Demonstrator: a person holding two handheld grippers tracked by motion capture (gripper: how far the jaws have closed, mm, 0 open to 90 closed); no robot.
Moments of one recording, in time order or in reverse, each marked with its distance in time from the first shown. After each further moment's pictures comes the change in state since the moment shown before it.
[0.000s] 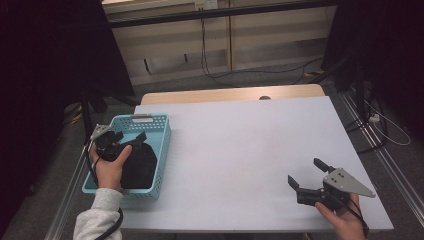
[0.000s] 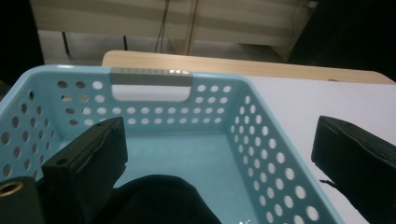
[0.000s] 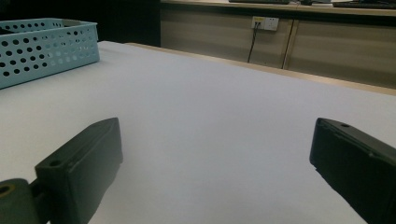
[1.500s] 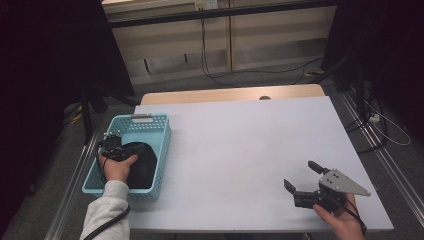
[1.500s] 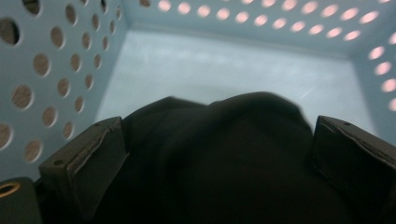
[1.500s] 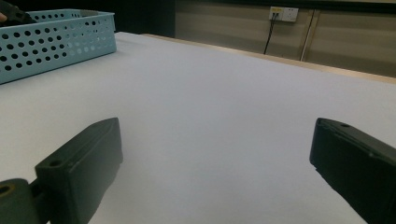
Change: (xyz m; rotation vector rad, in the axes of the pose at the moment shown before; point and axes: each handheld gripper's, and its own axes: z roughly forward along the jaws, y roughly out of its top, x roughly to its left) left arm 0.030 -0.033 0.041 0.328 0.284 -0.086; right arm 0.005 -0.003 0.003 0.035 0.062 -0.002
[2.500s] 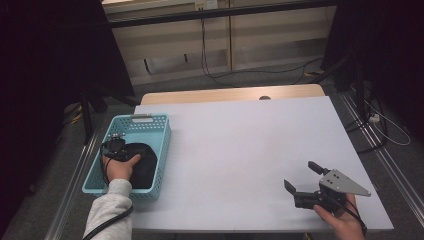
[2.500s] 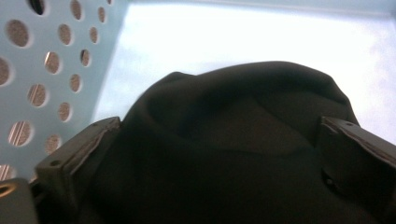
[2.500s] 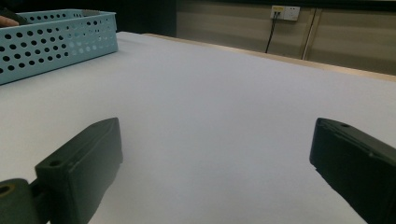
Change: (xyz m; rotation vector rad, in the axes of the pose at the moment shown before) left arm -0.003 -0.004 0.004 0.030 0.064 0.070; right arm 0.000 -0.001 -0.001 0.001 0.006 0.004
